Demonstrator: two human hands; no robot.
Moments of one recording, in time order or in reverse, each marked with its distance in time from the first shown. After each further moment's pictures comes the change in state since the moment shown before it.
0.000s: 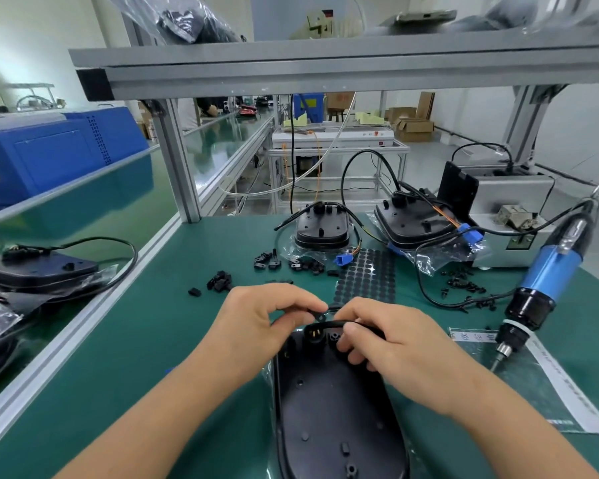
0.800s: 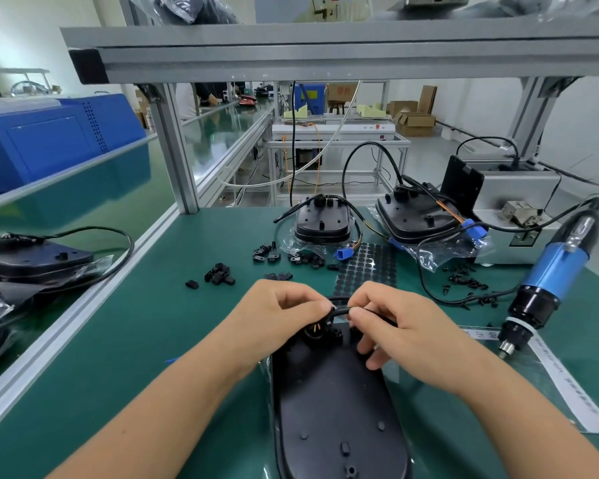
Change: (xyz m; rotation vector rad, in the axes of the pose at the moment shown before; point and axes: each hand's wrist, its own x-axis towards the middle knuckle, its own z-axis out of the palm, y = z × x) left_hand 0.009 -0.007 0.014 -0.413 -0.223 -0.456; right_hand 0.009 0.010 -0.007 0.188 -0.006 0.063
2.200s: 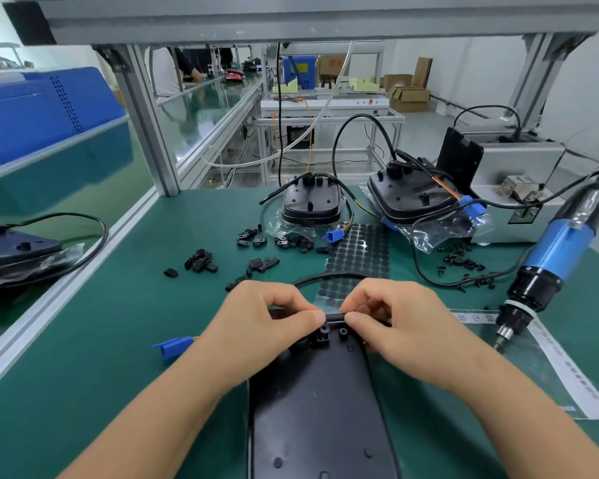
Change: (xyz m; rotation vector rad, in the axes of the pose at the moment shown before) left_hand -0.006 -0.006 0.010 0.163 0.062 -0.033; right_hand 0.008 0.028 0.002 -0.204 0.111 -0.081
